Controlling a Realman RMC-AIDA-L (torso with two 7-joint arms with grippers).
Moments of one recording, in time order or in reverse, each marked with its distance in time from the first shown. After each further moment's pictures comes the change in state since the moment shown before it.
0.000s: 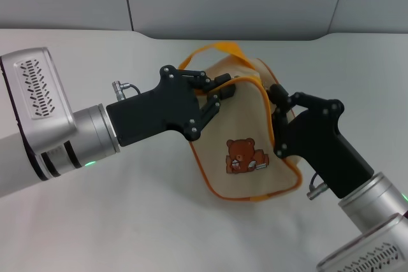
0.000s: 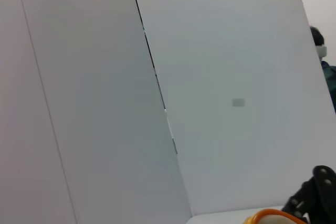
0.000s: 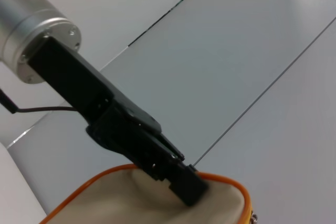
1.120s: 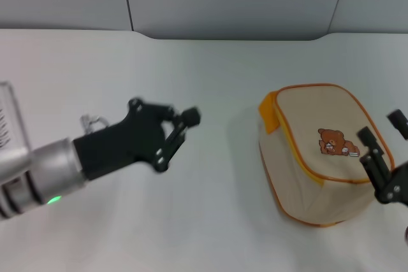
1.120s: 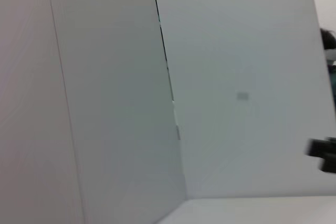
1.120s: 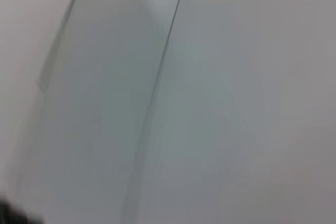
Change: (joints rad) left arm 0.125 0.009 0.037 0.047 0.001 0.070 -0.082; right arm -0.263 -0.020 -0.011 -0.212 -0.042 -0.291 0.730
